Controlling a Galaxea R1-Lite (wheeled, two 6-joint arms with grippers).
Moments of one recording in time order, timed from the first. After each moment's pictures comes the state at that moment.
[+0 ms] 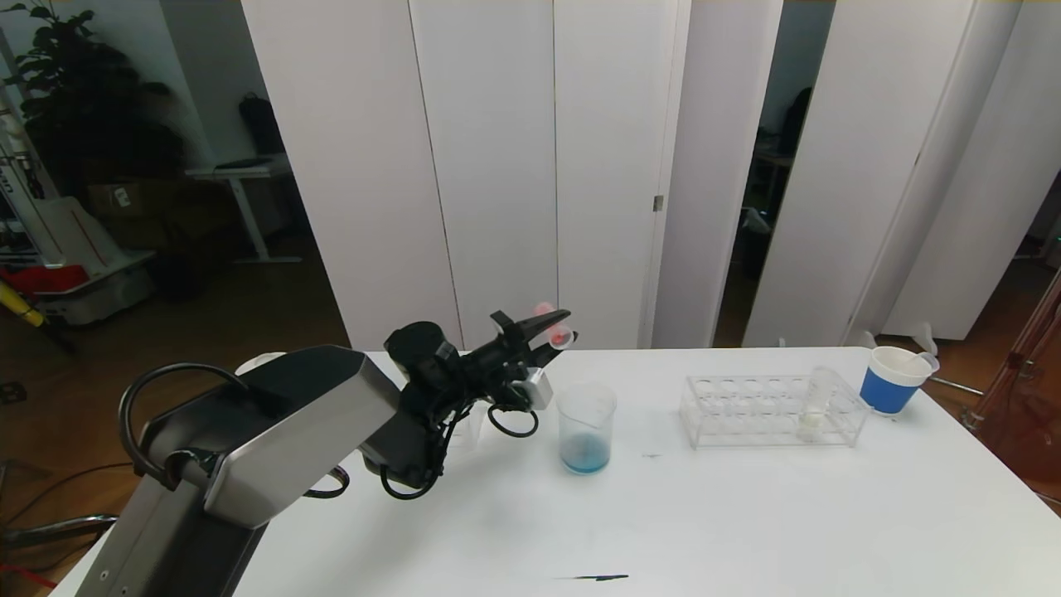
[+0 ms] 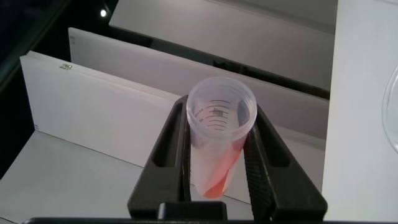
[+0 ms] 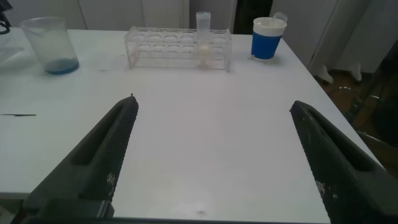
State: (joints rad) left arm -0.36 2.56 -1.34 -1.56 -0.66 1.17; right arm 0.00 0.00 -0.02 0.05 -0.01 0.00
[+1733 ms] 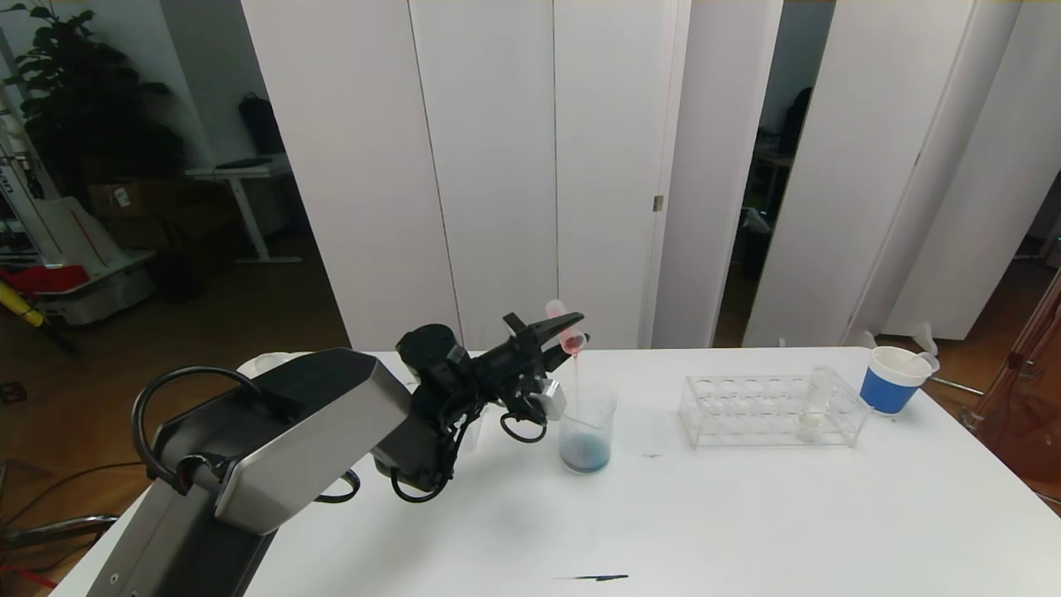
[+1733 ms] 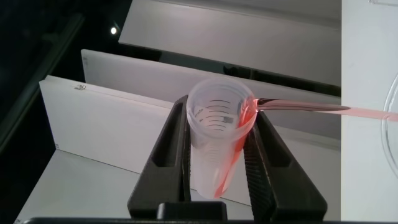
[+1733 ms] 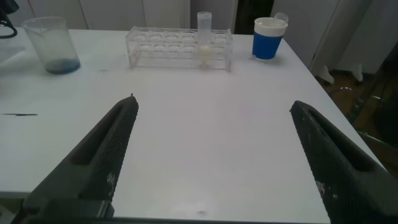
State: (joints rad) left arm -0.39 2.57 -1.35 -1.56 -0.66 1.27; right arm 0.00 0.00 -0.02 0.05 -0.01 0.00
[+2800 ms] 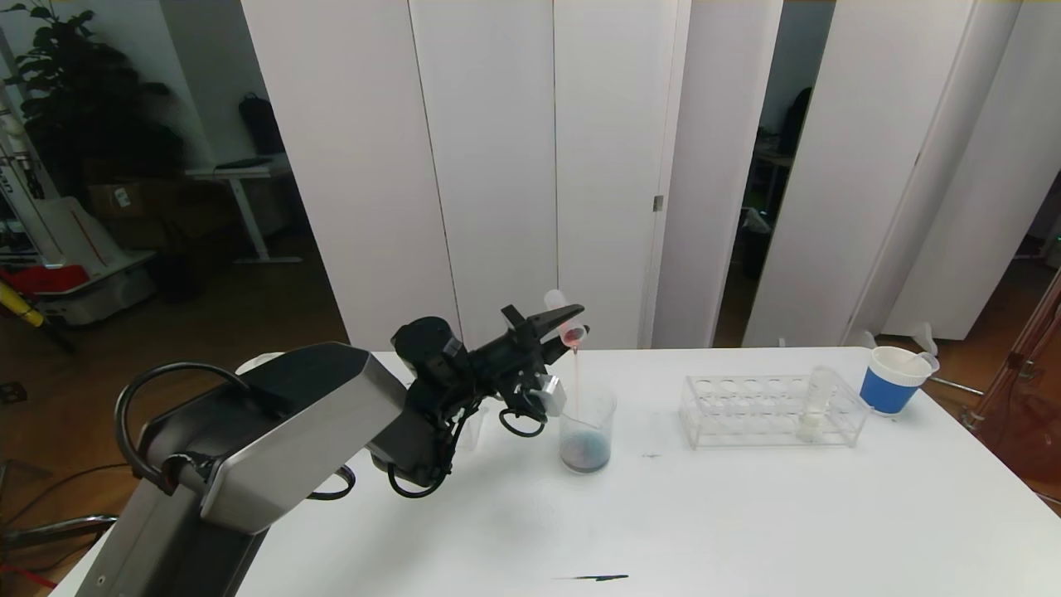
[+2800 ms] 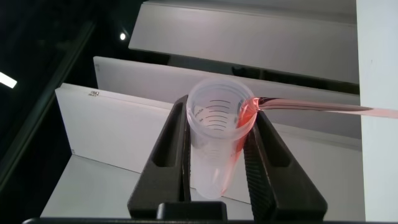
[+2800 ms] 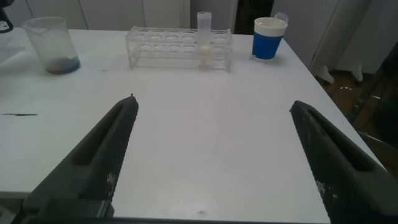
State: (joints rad) left arm -0.39 2.54 -1.35 -1.56 -0.66 1.31; right arm 0.00 0.00 -0.02 0.05 -0.01 0.00
